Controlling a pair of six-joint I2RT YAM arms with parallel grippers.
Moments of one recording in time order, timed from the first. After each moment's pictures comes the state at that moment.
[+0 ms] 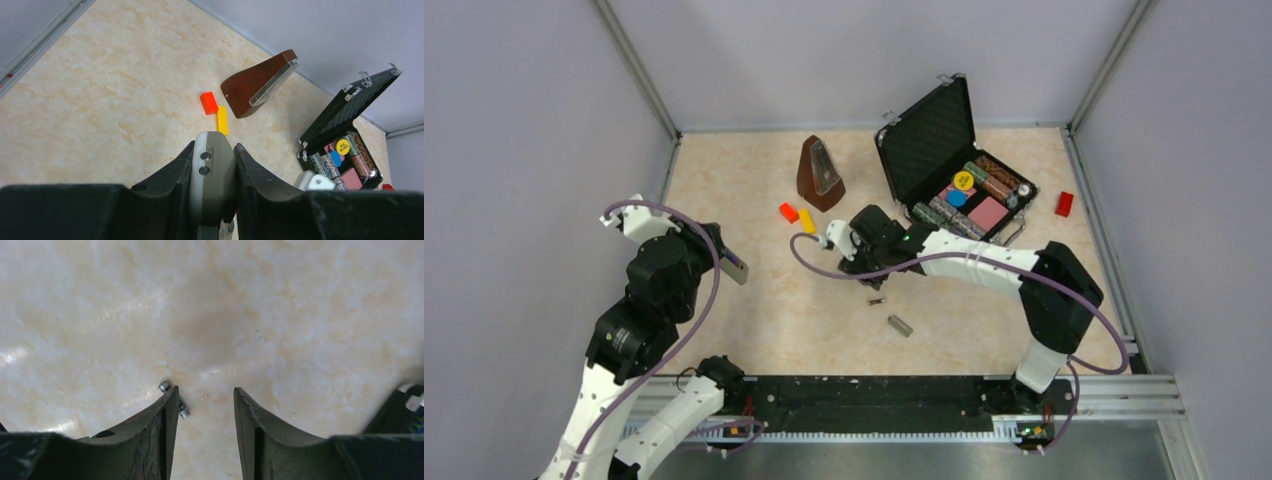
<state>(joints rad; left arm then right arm) -0.47 0.62 1.11 -0.79 -0.60 -0.69 0.92 1.73 1.19 -0.49 -0.09 -0.41</state>
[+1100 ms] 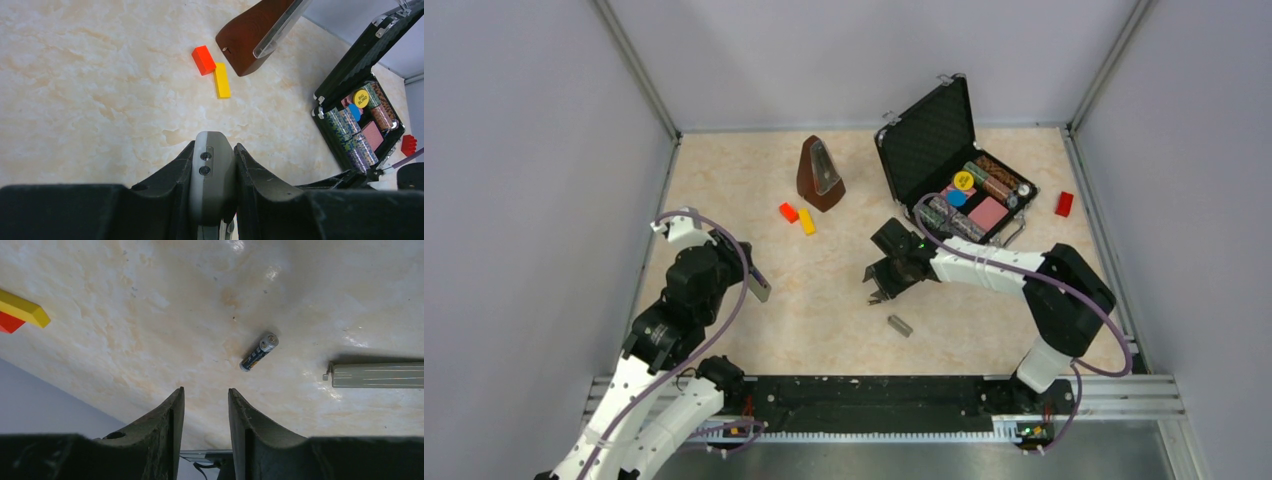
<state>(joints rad) -0.47 0.56 0.81 -0.65 -0.44 -0.67 0.84 1.65 1.05 -0.55 0.03 1.82</state>
